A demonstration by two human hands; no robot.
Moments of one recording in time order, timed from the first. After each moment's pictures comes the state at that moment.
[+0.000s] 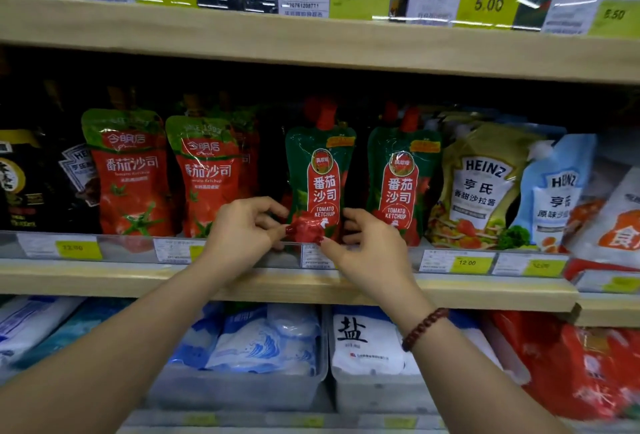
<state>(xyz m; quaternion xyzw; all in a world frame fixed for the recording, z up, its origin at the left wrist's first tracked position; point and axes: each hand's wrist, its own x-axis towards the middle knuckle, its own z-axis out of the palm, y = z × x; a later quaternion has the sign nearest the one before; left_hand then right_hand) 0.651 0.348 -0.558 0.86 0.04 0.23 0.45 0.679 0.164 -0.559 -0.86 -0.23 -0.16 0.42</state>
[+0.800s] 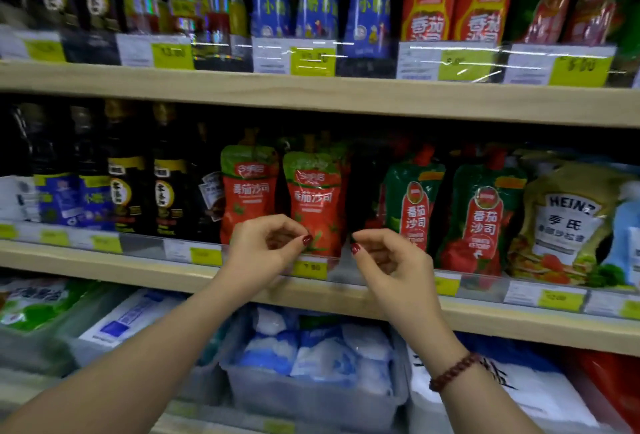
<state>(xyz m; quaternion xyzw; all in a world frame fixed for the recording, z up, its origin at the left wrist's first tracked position) 0.572 0.424 -0.544 0.83 -0.02 0.38 0.41 0.616 0.233 -0.549 -0.72 -0.34 -0.18 0.58</state>
